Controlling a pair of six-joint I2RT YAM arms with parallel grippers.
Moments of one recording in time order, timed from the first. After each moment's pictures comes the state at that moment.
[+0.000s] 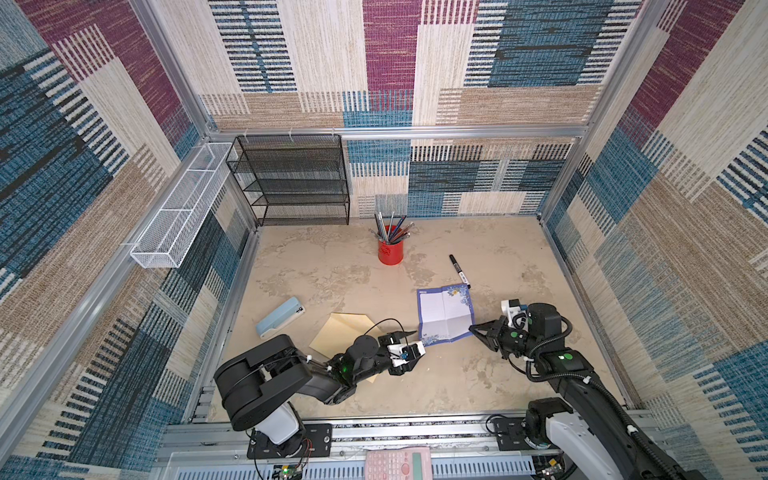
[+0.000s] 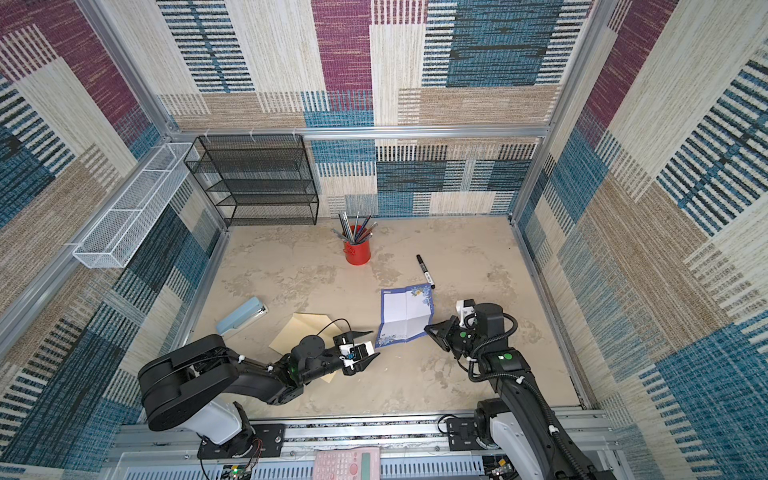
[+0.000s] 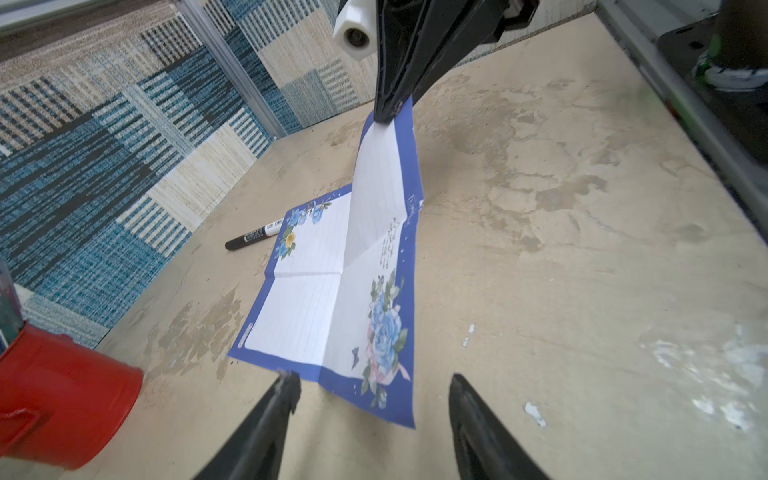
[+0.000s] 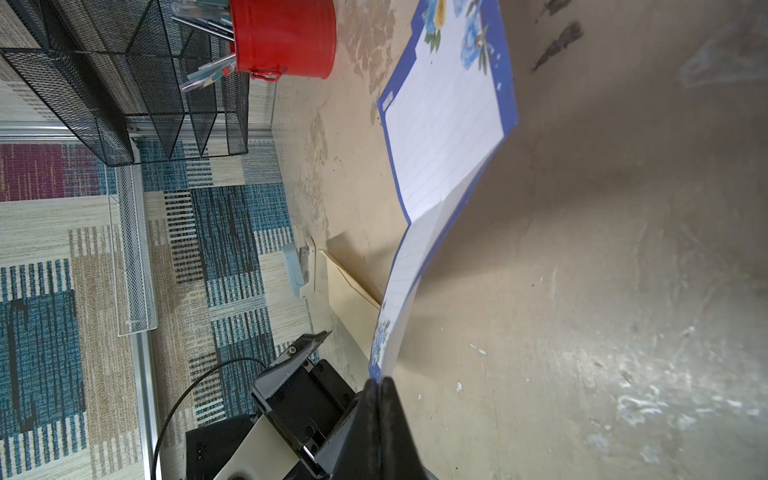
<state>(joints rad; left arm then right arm) -0.95 1.59 0.29 1.08 0.14 0.53 0.12 0.76 0.37 -0.28 -0.70 1.04</state>
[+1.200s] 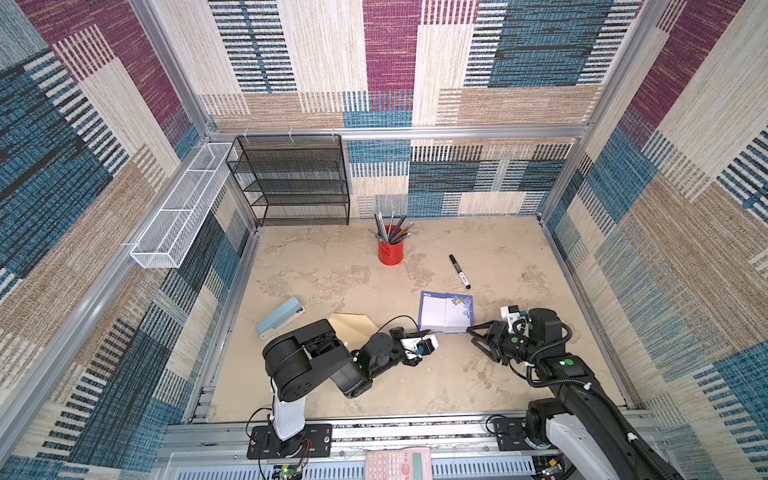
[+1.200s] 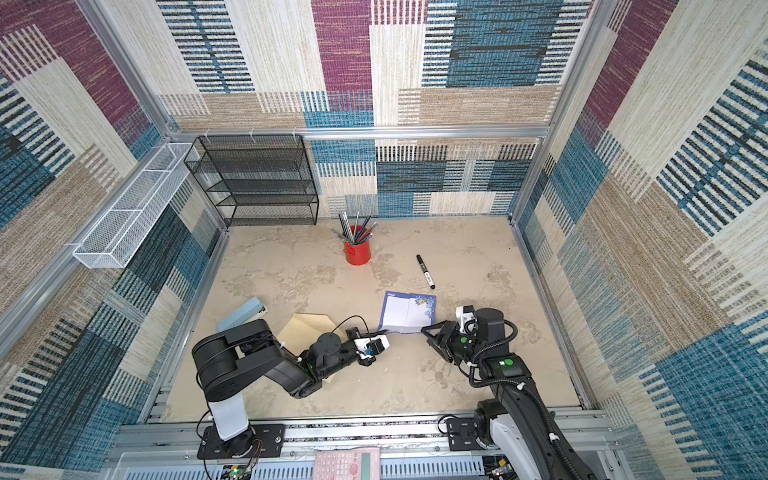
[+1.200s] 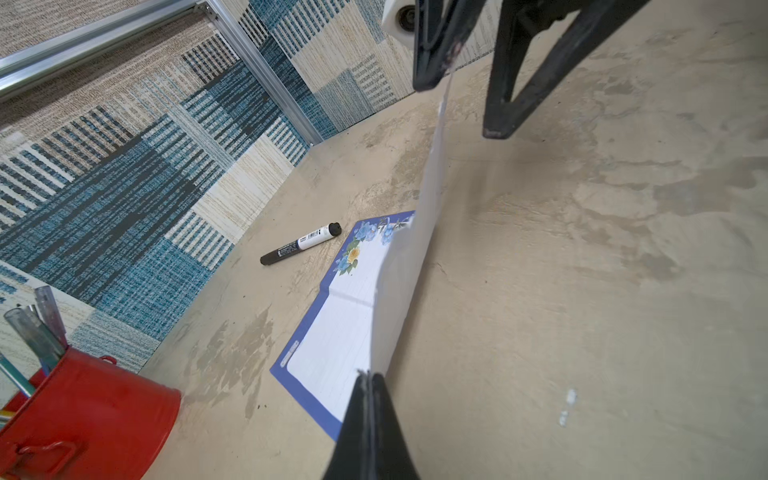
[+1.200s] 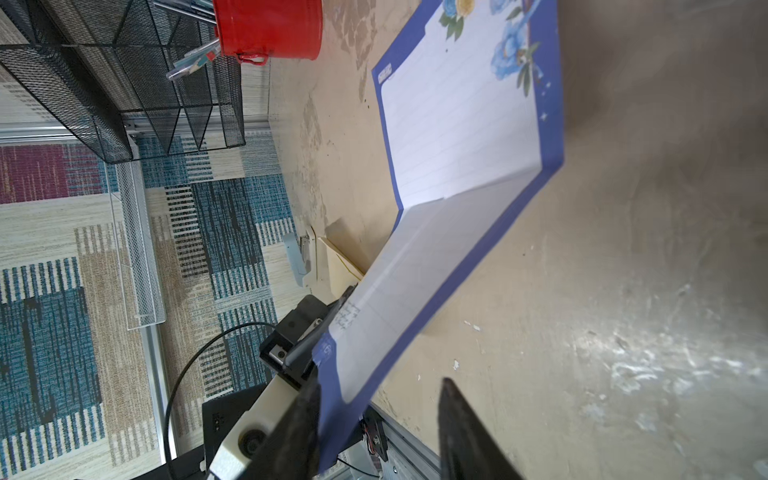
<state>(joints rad) -0.98 1.85 0.43 1.27 0.01 0.61 0.11 0.71 0.35 -0.32 -0.73 1.04</state>
